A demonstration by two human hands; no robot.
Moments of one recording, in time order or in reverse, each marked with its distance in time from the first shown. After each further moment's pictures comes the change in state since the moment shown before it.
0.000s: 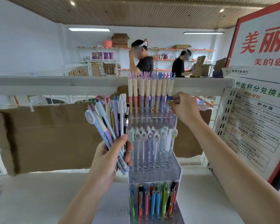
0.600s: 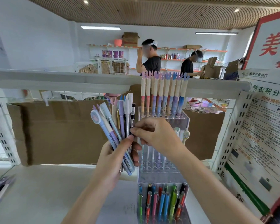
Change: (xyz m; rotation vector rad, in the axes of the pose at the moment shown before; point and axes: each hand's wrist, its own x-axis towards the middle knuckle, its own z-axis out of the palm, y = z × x) left_hand -0.004 0.002 -0.011 -0.036 0.055 0.037; right_hand -0.098 -0.087 0.028 0.470 -0.500 -0.062
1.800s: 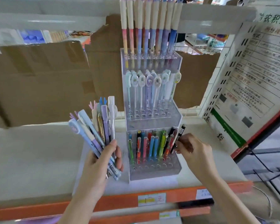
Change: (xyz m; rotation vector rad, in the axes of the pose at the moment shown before) left_hand -0.073 -0.082 -0.038 -0.005 0.123 -0.287; right_hand -0.160 0.159 -0.008 -0.381 0.388 0.251
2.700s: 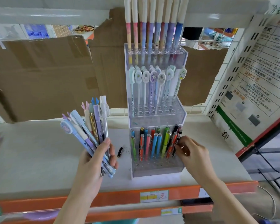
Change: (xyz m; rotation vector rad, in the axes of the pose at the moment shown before) left_hand -0.002 0.001 -0.014 -0.014 0.079 -0.017; right_hand -0.006 0.014 0.017 -0.079 -0.052 -0.114
